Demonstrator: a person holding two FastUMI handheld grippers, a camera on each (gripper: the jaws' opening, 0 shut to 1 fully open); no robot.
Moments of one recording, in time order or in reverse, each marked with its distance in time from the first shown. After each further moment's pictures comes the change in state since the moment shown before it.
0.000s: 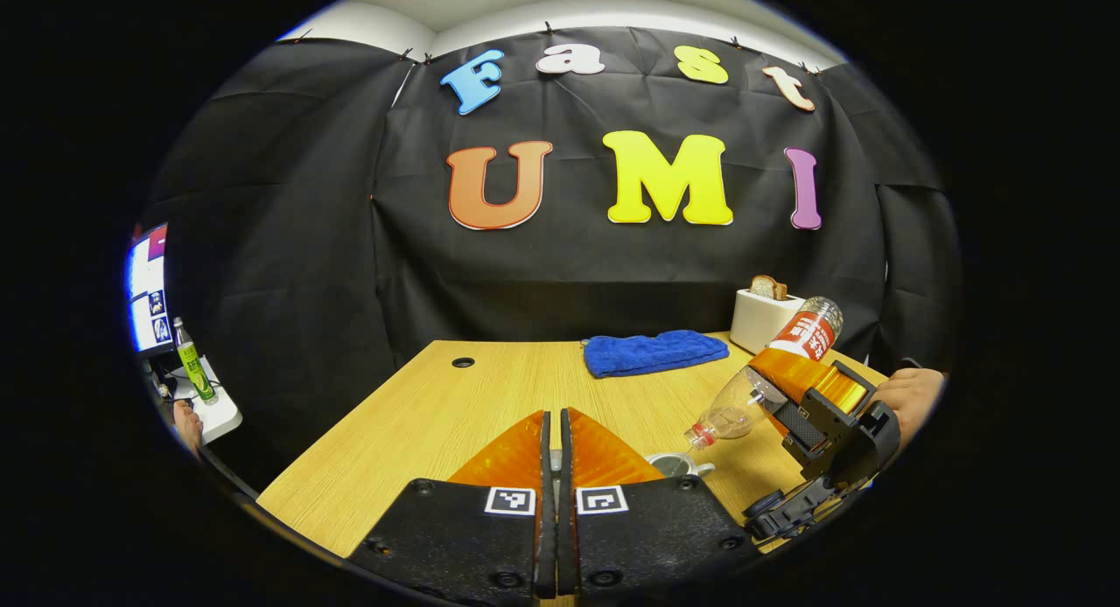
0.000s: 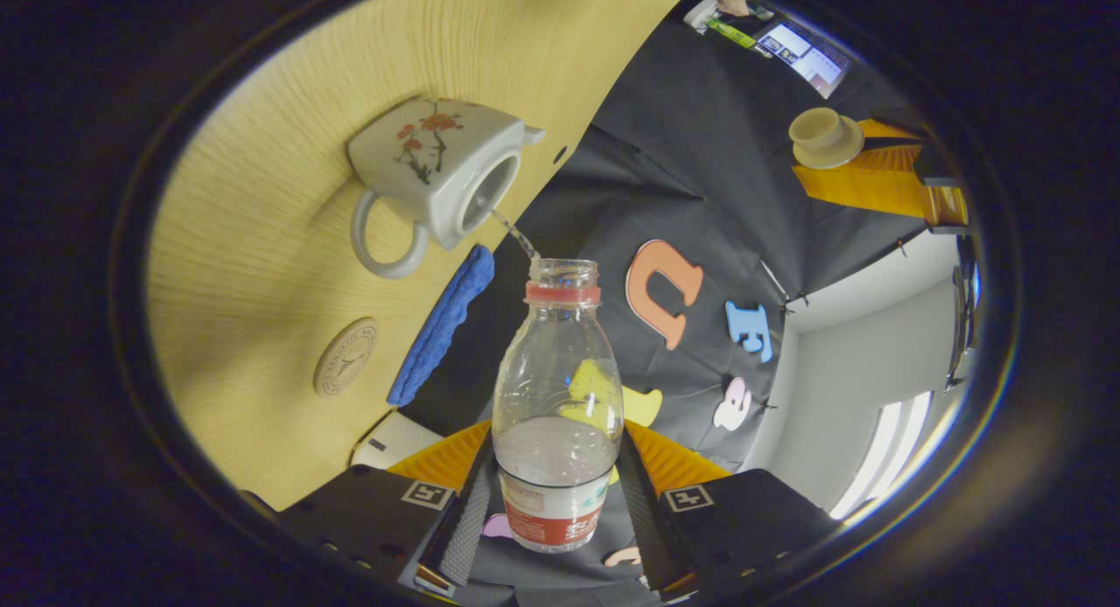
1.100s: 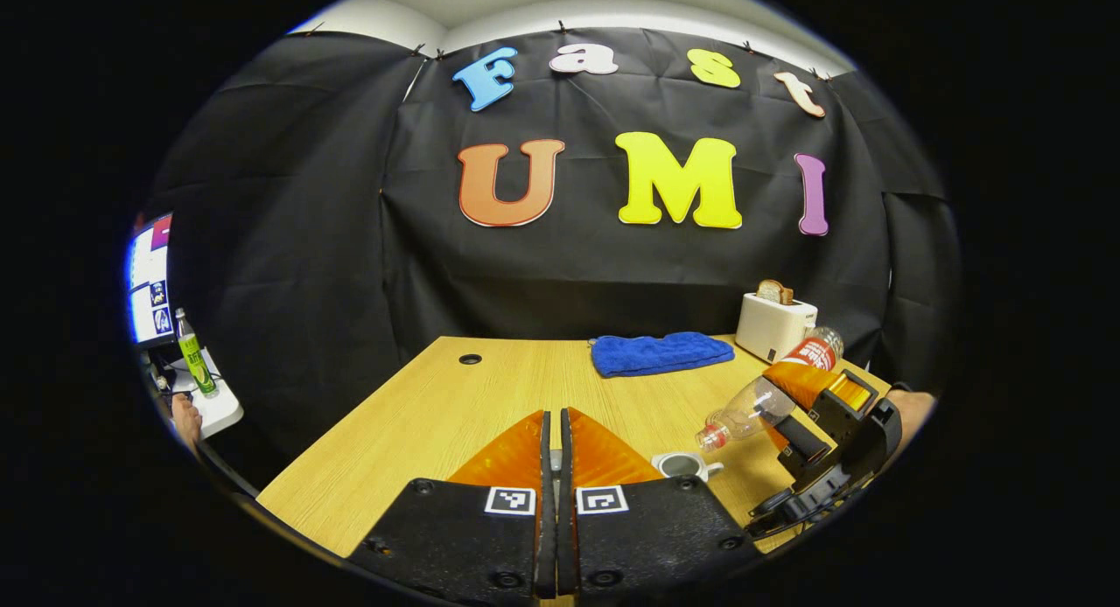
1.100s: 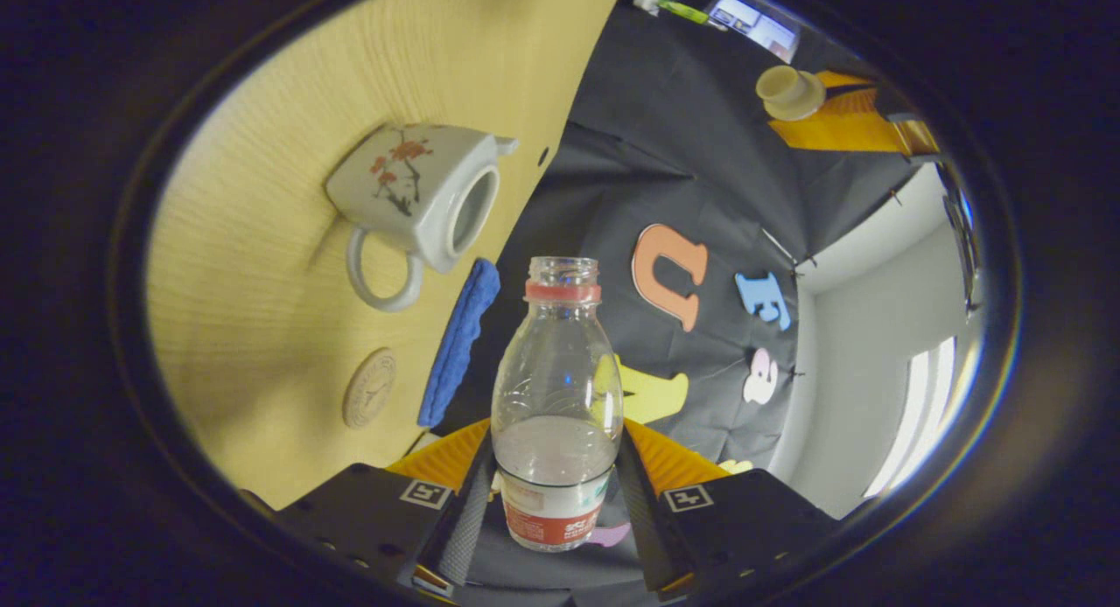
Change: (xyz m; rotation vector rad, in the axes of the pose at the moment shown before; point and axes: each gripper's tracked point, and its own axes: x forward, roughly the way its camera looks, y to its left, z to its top) left arm 0.000 0.014 -0.003 -0.027 0.008 0.008; right arm -0.011 0.031 -0.002 0.295 0.026 0.088
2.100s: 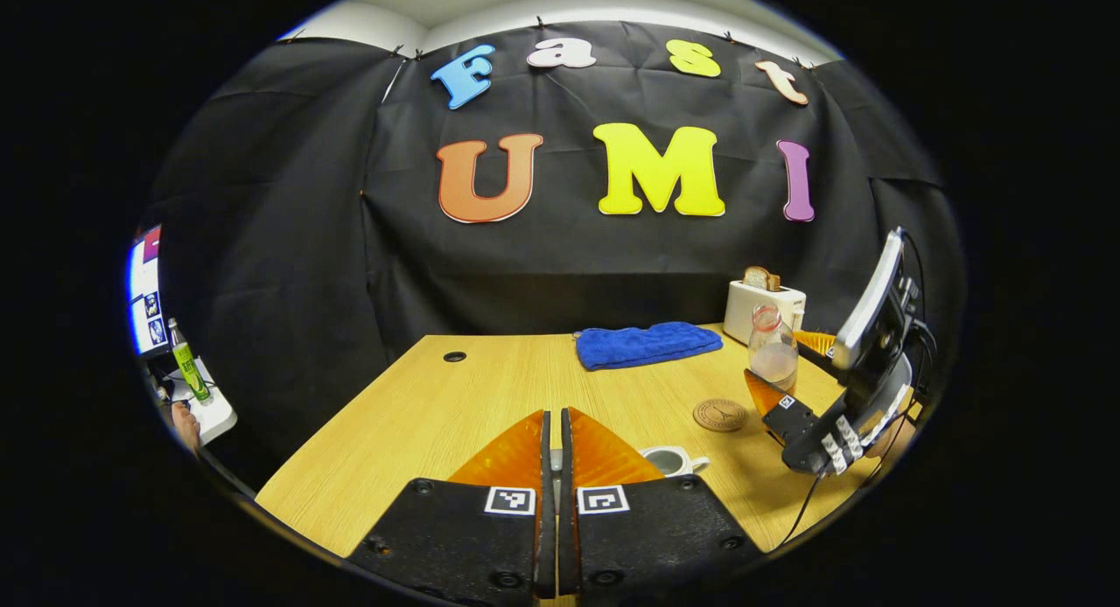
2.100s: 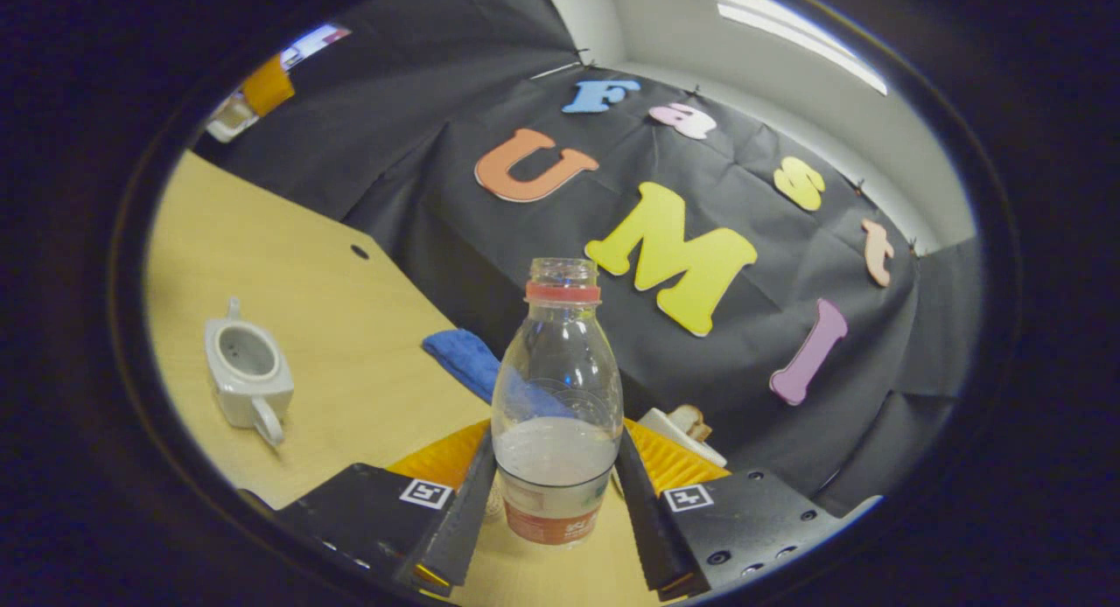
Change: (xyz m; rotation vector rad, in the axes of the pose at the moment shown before) left arm 0.004 -0.025 -0.008 0.040 0.024 -0.035; right arm 0.042 0.029 -0.060 1.264 0.119 0.132
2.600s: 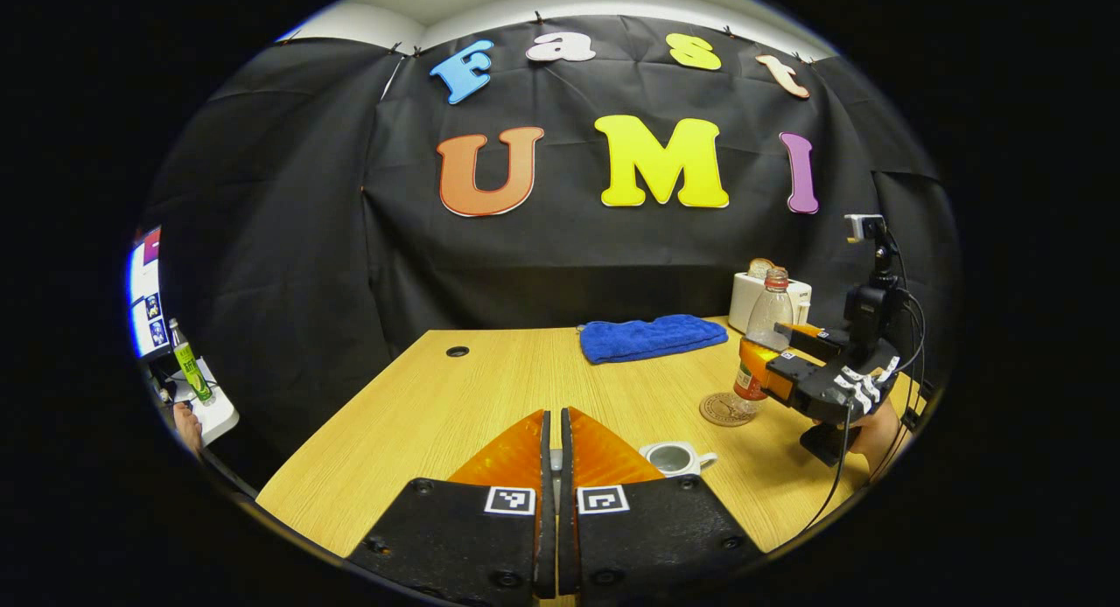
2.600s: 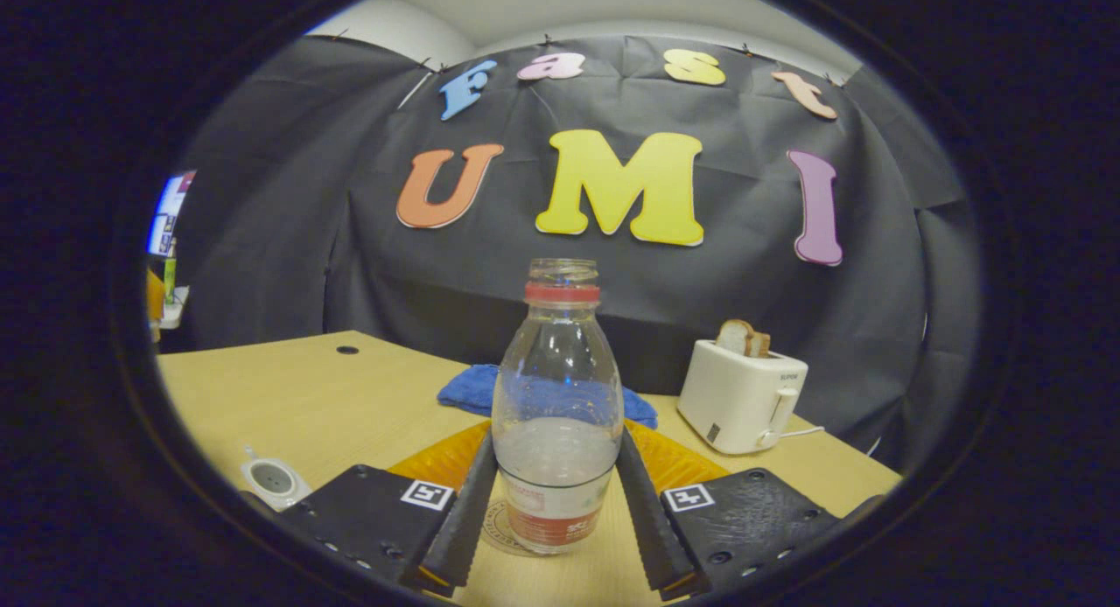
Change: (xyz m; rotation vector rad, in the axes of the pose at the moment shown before) left arm 0.005 0.003 -0.008 0.007 0.022 0.012; right arm 0.041 0.000 -0.010 0.465 0.100 0.056
